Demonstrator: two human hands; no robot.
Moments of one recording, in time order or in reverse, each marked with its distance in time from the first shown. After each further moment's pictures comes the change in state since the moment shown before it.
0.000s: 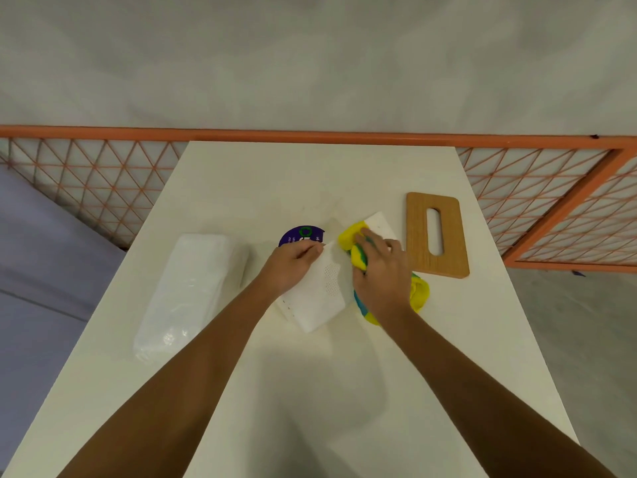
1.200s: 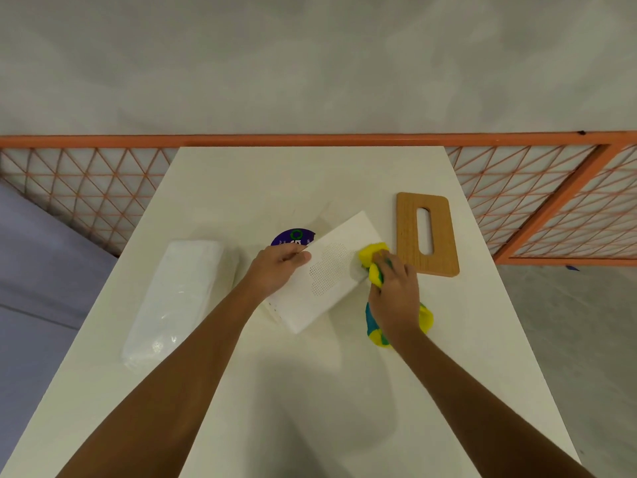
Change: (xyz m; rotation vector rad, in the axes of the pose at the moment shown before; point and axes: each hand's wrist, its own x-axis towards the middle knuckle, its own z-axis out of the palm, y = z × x) left_hand 0.004 -0.005 -0.004 -0.039 -0.005 -0.063; right_hand -0.035 0.034 0.006 0.105 -0.037 0.195
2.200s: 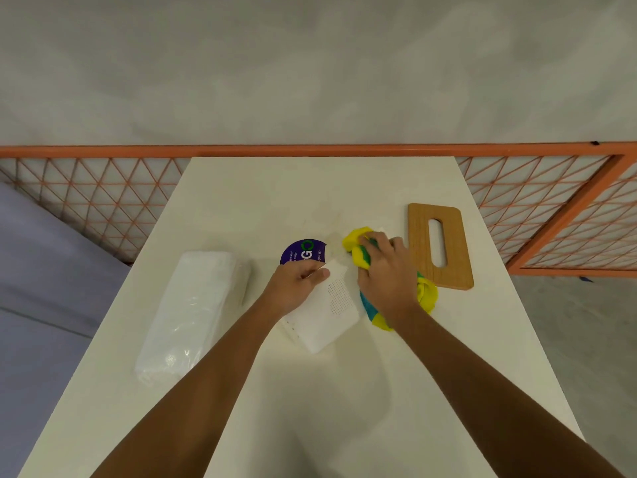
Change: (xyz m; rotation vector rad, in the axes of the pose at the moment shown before) left_hand -0.004 0.002 0.006 0.045 -0.031 0.054; right_hand 0.052 -0.031 -0.006 -0.226 -0.025 -0.246
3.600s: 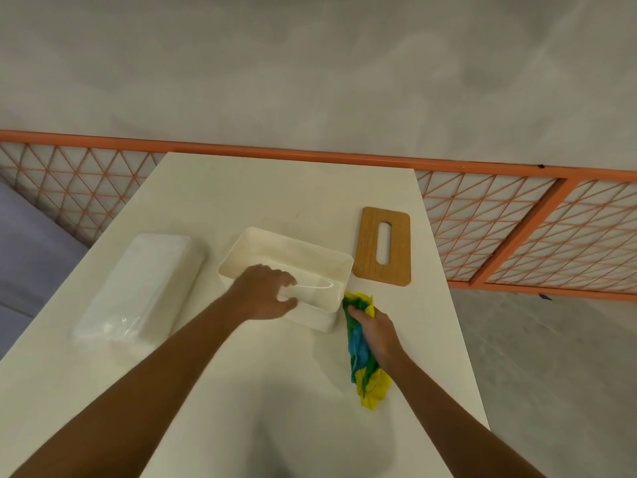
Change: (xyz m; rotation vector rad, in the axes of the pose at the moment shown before) left_hand -0.029 0.023 0.054 0.884 -0.076 0.196; right_hand -0.101 0.069 -0.035 1.142 -0.468 1.004
